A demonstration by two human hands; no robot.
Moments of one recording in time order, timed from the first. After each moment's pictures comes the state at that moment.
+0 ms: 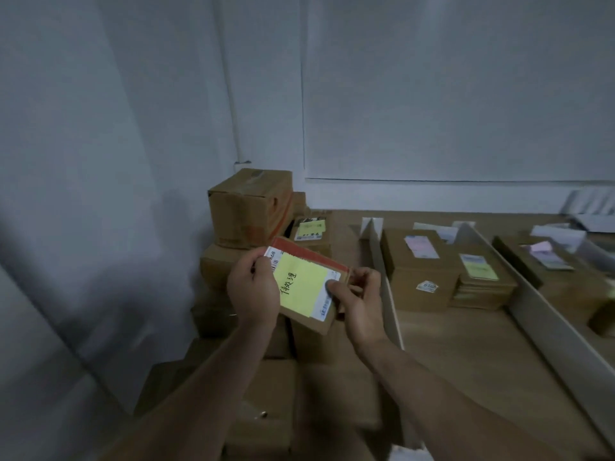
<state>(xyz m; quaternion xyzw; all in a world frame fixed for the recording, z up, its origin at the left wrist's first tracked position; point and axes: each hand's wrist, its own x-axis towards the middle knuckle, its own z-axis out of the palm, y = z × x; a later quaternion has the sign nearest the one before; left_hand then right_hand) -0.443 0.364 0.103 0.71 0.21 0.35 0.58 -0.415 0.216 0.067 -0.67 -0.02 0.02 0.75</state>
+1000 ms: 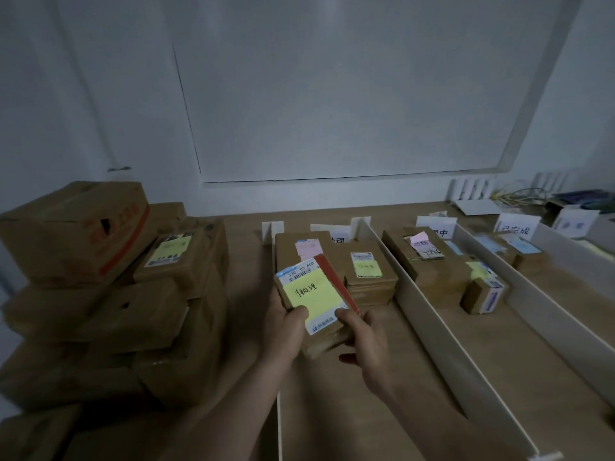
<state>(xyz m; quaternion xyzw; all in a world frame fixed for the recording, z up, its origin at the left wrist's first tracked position) -0.330 0.101 0.038 0.73 0.12 0.04 0.67 -0.347 -0.037 0.024 -0.67 0.16 0.03 0.73</state>
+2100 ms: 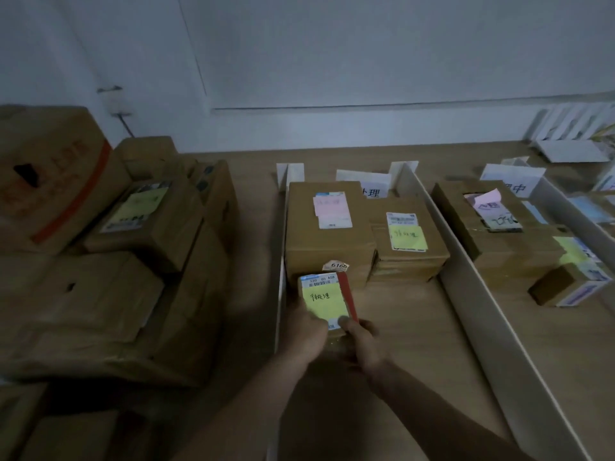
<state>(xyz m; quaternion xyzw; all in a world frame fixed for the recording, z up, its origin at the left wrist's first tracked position) -0.216 0.080 -0.089 0.81 0.23 -0.11 0.53 -0.222 -0.044 -0.127 -0.68 0.23 0.23 0.66</state>
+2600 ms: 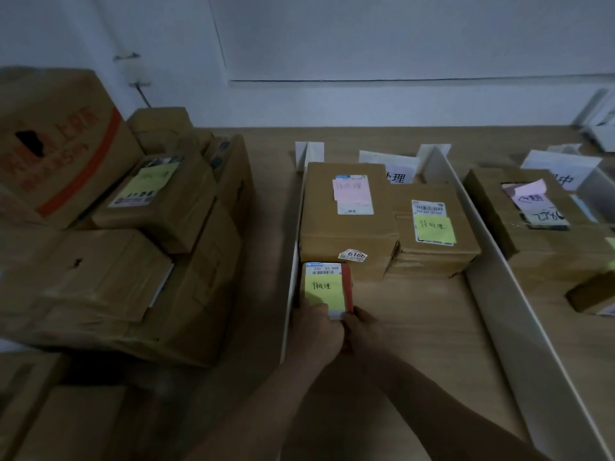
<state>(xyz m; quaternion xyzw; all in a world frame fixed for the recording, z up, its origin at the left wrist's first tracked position) -0.221 0.079 -0.106 0.88 0.21 -0.14 0.40 -0.191 -0.018 -0.174 -0.67 0.22 0.25 0.66</state>
